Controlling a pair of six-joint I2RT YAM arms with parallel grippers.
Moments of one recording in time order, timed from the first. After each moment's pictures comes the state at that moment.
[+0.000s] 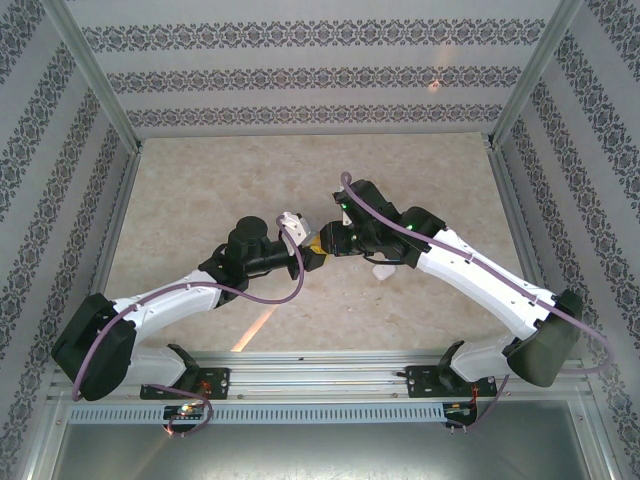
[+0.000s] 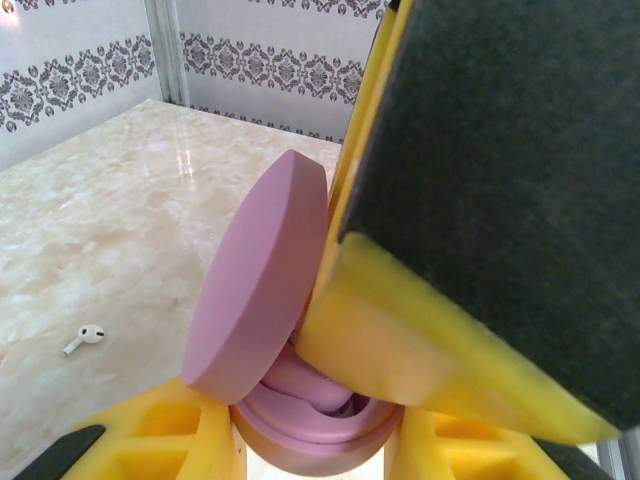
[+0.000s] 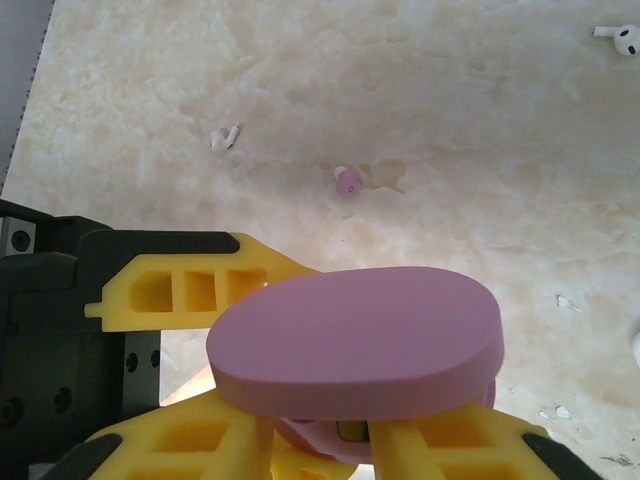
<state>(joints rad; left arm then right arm) -0.66 1.30 0.68 0.38 0.47 0.07 0.80 1.37 1.33 -0.84 -0.04 0.65</state>
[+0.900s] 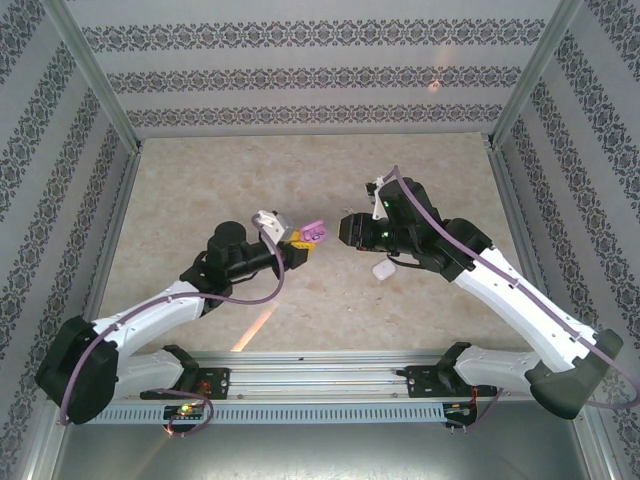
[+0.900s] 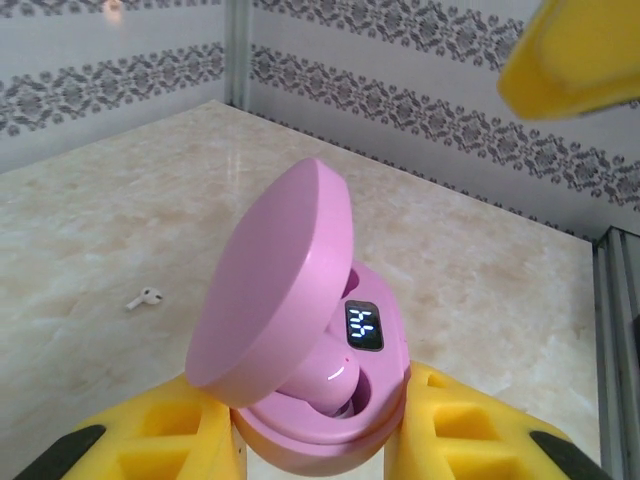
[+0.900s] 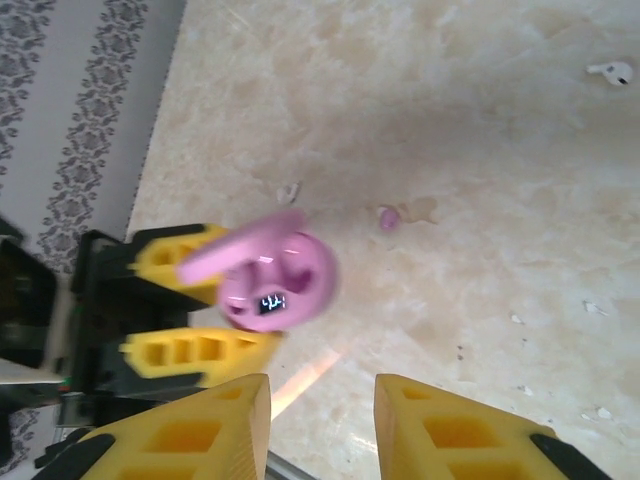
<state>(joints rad) -0.56 1.14 0.57 0.37 0.44 -0.05 0.69 1.16 1.24 -0.78 -0.14 0.74</state>
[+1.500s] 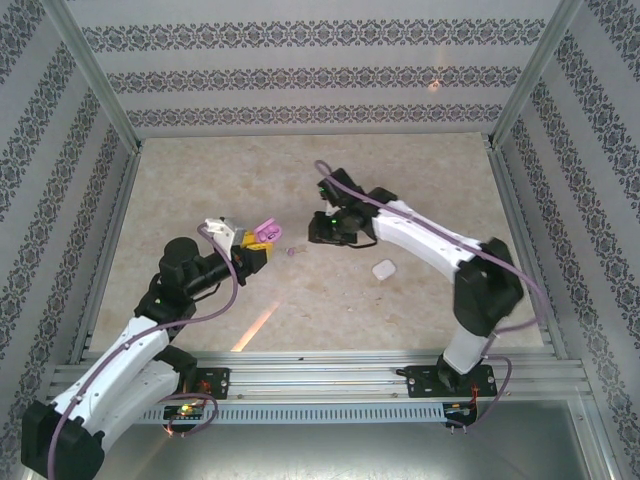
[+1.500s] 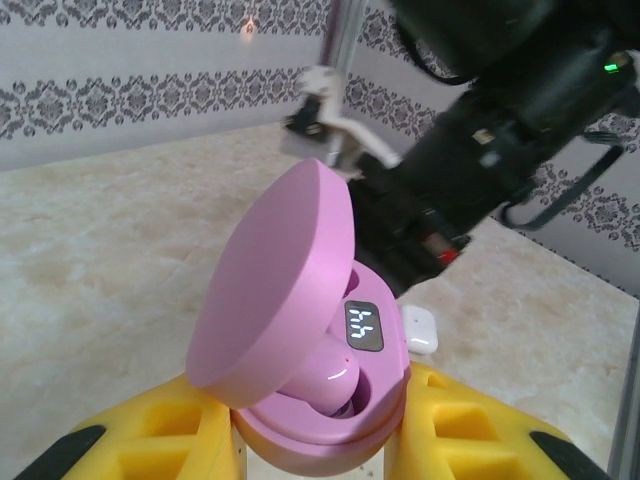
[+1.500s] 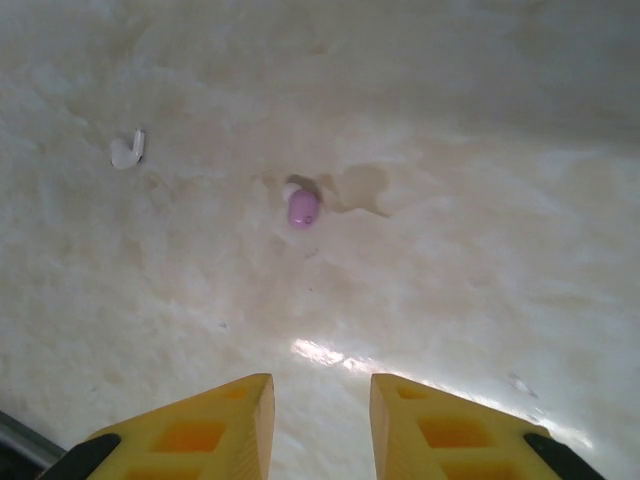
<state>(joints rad) -0.36 0.73 0.47 0.07 0.45 -0.13 0.70 1.79 1.45 -0.74 -0.20 0.67</state>
